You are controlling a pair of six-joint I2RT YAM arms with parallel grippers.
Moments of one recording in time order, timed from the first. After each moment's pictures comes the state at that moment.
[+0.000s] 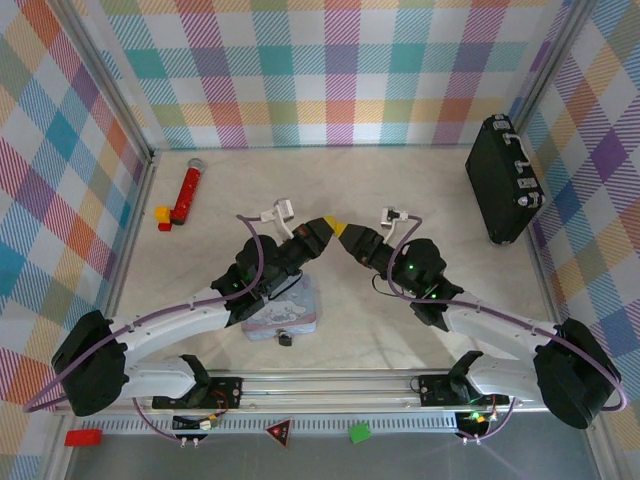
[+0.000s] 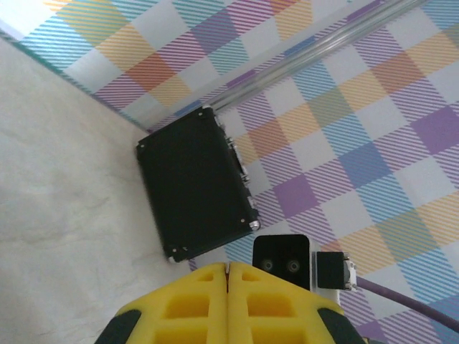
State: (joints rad) left arm -0.88 1.22 0.72 0.55 -0.11 -1.06; right arm 0.74 1.14 0.52 0.72 -0.20 1.14
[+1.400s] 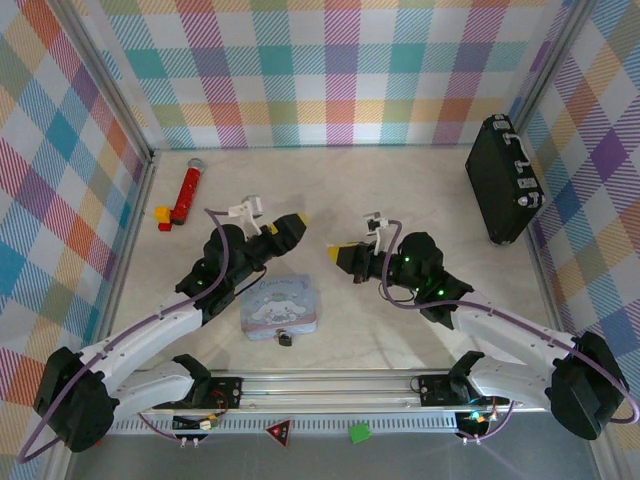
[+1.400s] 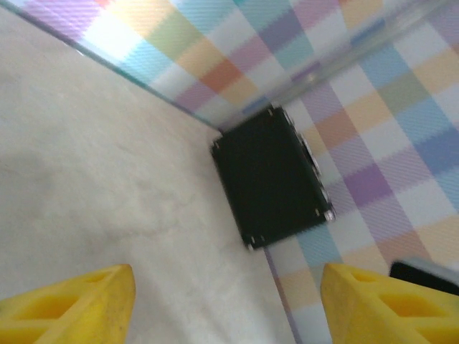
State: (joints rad) left arm -0.63 1.04 0.66 0.25 0.12 -0.91; right arm 0.75 1.07 0.61 0.33 -0.42 0.65
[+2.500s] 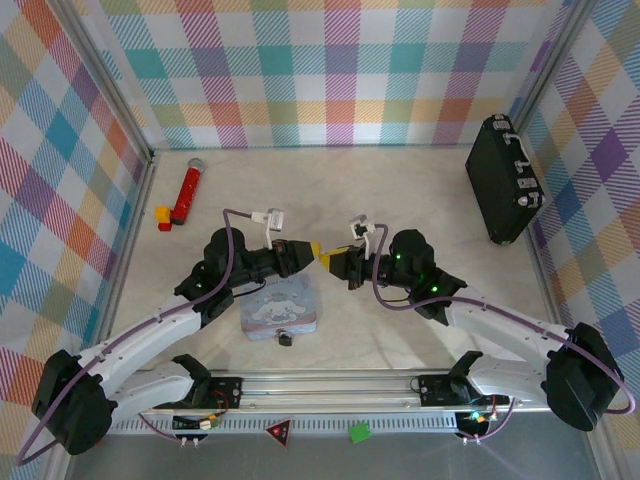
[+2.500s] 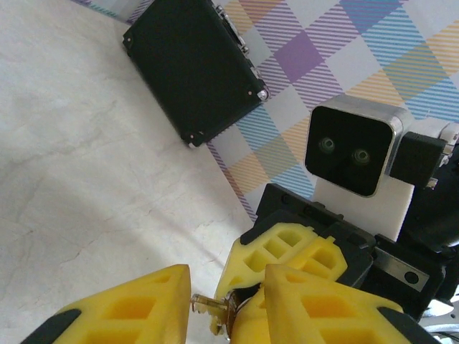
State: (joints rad) left arm -0.63 1.02 0.65 0.22 0.49 -0.79; right arm 0.77 1.12 0.65 0.30 -0.47 0.55
